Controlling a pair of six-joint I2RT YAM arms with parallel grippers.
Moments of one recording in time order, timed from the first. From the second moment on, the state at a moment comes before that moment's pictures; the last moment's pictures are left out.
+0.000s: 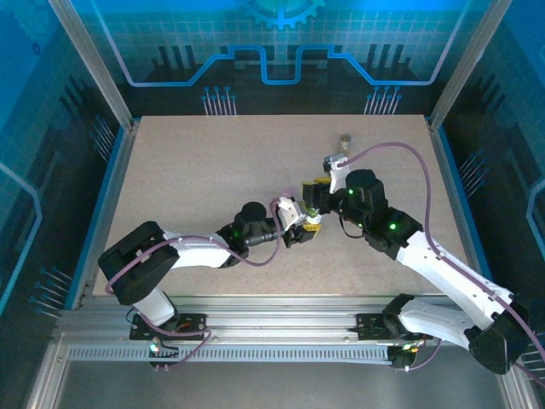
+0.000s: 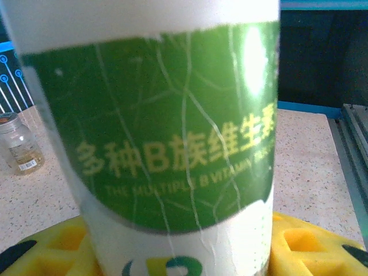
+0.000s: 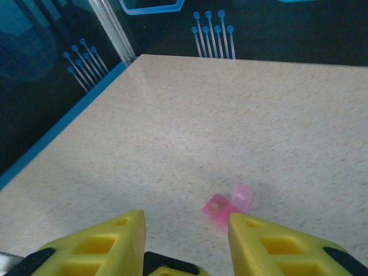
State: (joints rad) left arm -0.82 1.63 0.67 0.83 0.32 0.07; right arm 0.65 1.05 0.92 -0.25 0.04 0.27
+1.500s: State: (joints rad) left arm -0.82 1.63 0.66 0.78 0.29 0.07; right arm 0.33 0.92 0.94 -0.42 -0.02 0.25
